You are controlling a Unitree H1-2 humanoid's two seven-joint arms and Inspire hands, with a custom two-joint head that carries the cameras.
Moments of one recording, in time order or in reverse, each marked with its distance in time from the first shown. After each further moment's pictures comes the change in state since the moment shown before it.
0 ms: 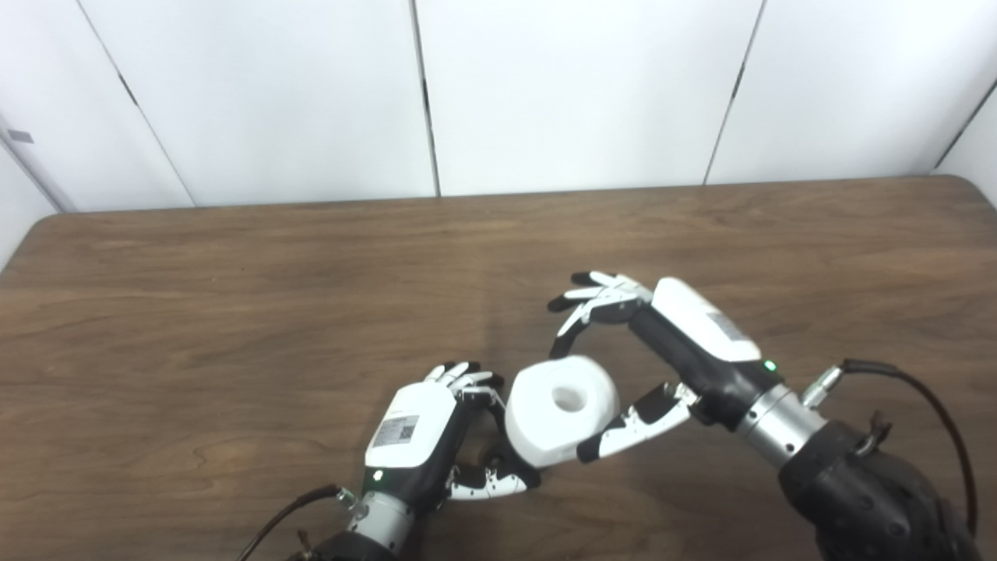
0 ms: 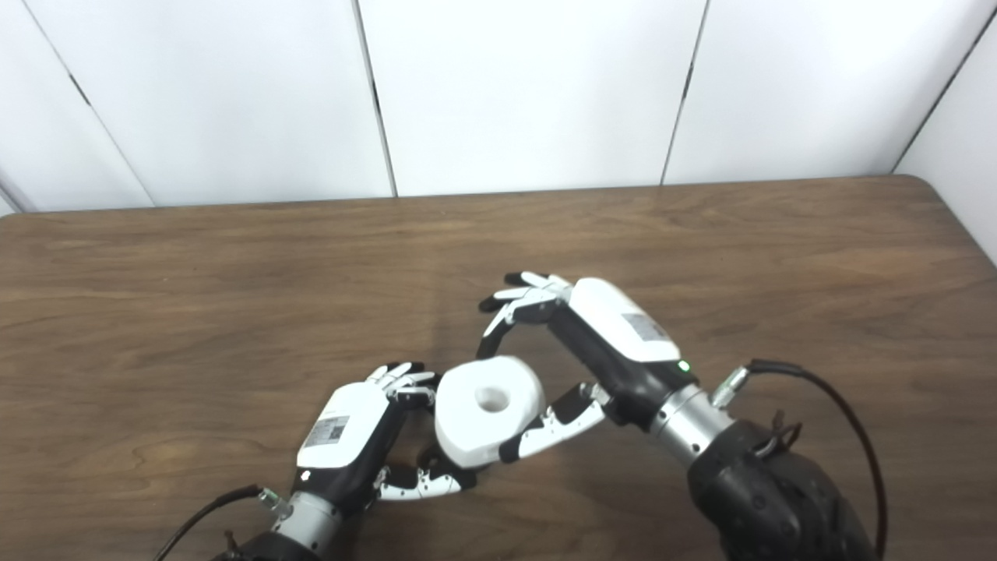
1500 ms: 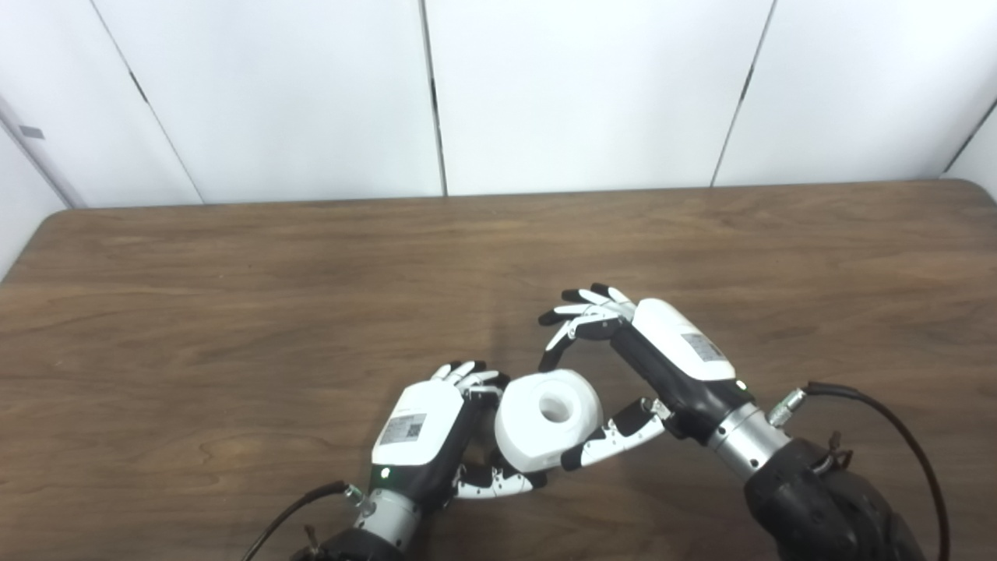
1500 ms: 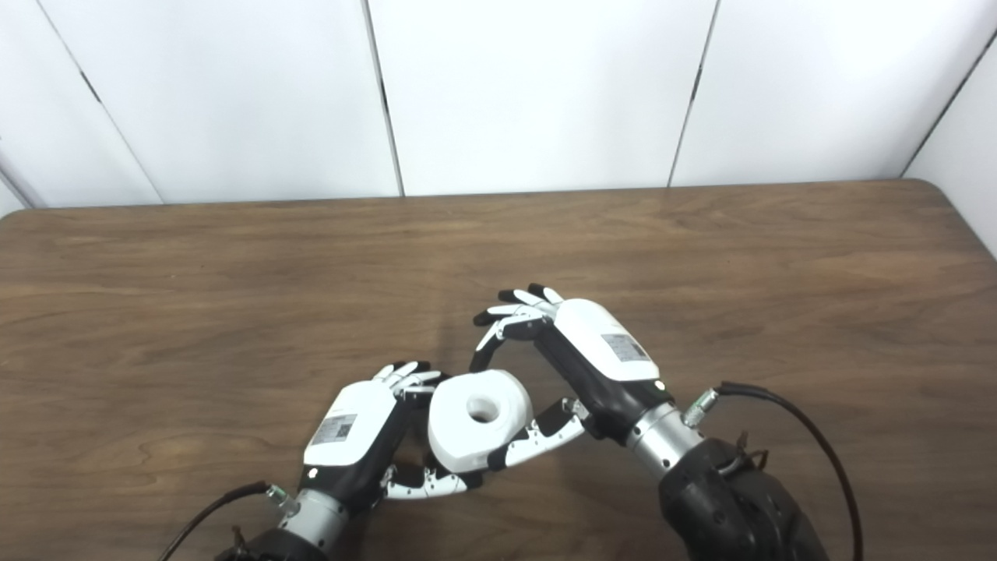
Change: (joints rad) left arm -0.003 0.001 -0.014 -0.008 0.008 0.022 -0.006; right arm 0.028 0.071 0.027 0.103 -0.079 -0.110 -0.073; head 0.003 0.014
